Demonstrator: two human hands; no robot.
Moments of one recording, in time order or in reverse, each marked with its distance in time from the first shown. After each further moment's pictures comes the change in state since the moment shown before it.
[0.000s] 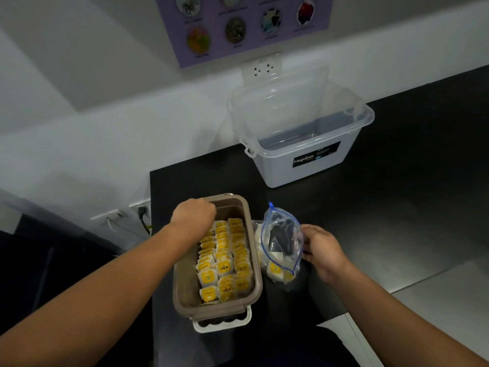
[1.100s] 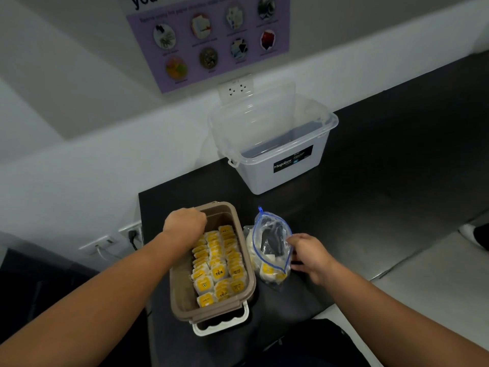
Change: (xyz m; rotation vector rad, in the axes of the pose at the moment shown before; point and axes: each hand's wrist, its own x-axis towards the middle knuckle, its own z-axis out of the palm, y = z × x) left_hand -0.003 0.000 0.001 0.148 0.018 0.036; right_hand -0.029 0.009 0.000 -0.150 0.030 0.053
